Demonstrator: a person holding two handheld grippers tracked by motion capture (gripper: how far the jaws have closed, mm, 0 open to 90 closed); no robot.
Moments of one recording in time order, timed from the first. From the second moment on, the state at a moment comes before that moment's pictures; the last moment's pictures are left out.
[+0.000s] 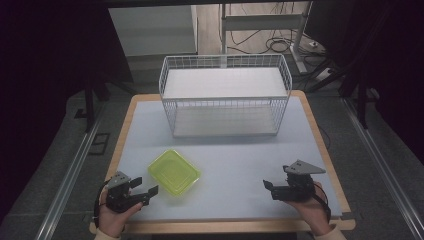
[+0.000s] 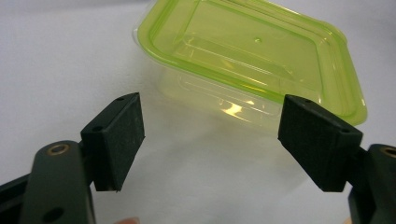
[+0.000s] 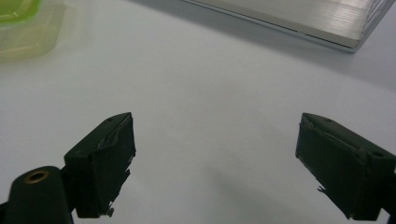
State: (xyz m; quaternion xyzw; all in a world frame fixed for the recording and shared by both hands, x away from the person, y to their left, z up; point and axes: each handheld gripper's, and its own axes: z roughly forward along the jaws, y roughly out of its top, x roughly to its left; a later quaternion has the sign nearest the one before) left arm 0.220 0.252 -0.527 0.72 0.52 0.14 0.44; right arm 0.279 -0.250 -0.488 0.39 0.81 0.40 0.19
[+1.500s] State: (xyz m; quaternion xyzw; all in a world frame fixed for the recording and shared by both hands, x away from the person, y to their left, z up) left arm 0.217 0.222 -0.526 0.82 0.43 0.08 0.38; right arm 0.274 -0.253 -0.494 0.39 0.82 0.38 0.20
